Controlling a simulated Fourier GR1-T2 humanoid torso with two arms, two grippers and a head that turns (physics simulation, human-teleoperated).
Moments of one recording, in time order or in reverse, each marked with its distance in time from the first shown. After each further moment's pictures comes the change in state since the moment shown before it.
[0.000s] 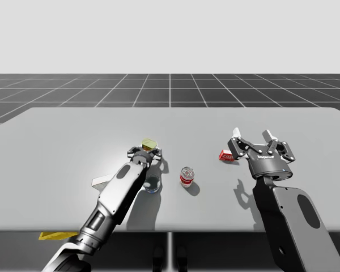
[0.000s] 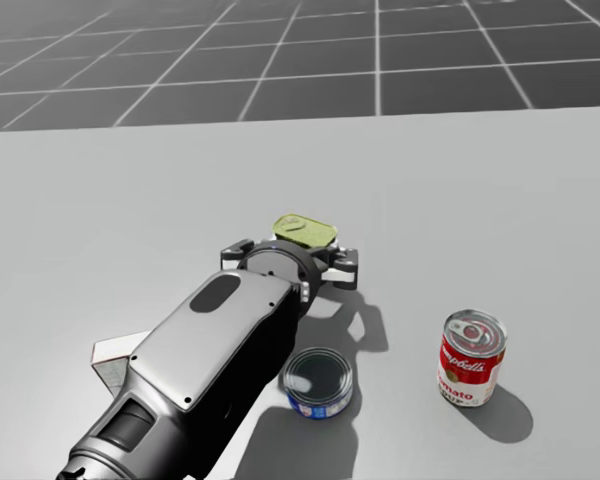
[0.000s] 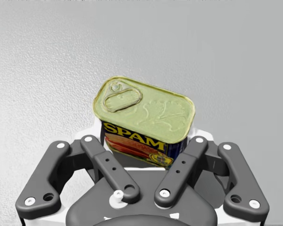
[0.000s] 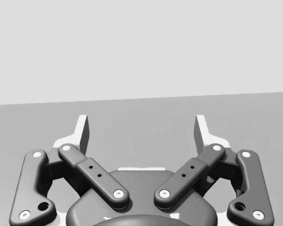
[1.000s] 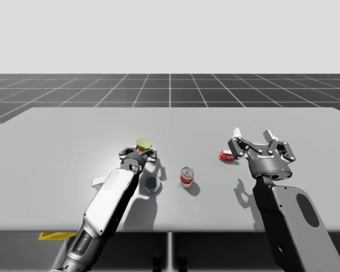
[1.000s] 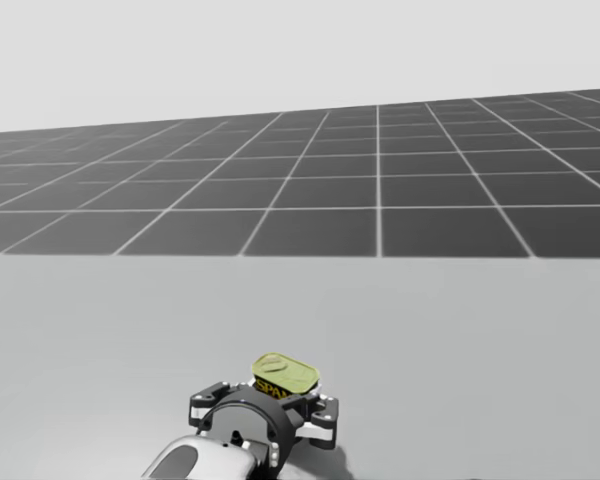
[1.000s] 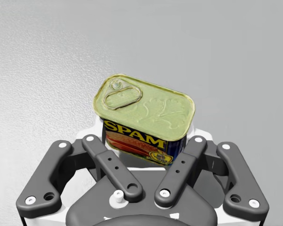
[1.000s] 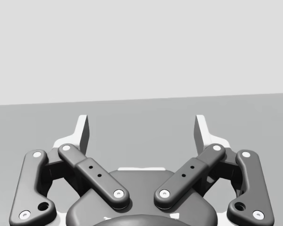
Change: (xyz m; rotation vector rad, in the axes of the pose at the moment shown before) left arm 0.008 0.018 0.031 -0.006 -0.020 0.008; right arm -0.002 -0.001 -0.002 -0.014 -0.004 0.011
